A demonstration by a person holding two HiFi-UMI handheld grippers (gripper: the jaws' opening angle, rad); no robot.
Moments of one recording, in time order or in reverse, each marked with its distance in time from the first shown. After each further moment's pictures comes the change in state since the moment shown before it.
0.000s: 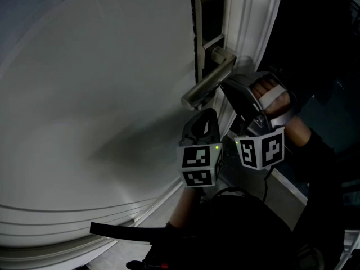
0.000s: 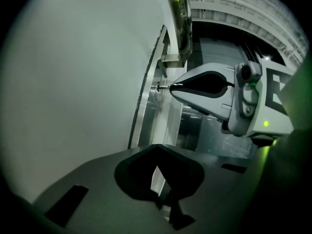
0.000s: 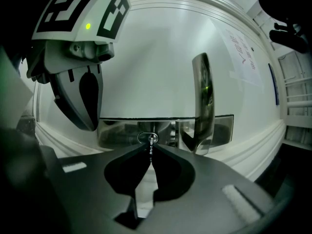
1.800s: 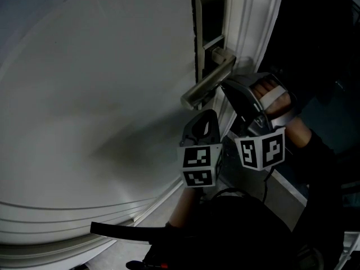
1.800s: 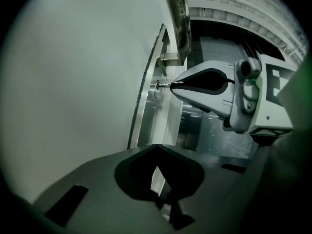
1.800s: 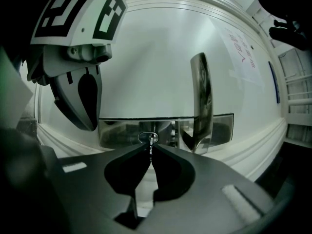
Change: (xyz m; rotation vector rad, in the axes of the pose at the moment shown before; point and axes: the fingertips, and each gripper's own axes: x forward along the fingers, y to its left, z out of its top) left arm -0.001 -0.001 -0.001 0.006 0.004 0.009; right arm -0.003 -0.001 -0.001 0.012 0.002 0.017
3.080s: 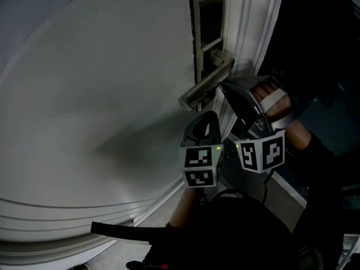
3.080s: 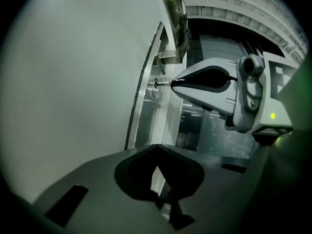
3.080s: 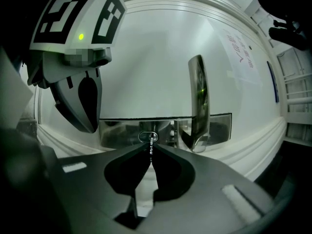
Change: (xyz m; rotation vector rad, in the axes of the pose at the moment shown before) left arm 0.003 -0.004 0.000 0.009 0.004 0.008; right arm -0.004 0.000 -0.001 0.006 -0.009 -0.004
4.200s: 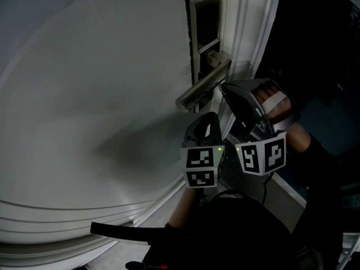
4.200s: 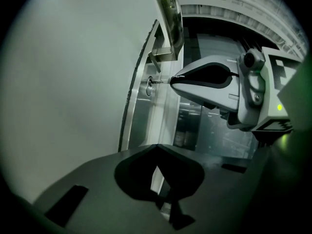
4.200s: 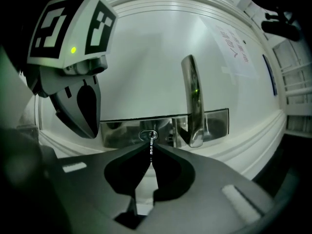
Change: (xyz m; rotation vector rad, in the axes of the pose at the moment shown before) left arm 0.004 -0.008 -0.002 0.020 0.012 -0.012; right arm -0.007 0.000 -0.003 0.050 -0.001 0.010
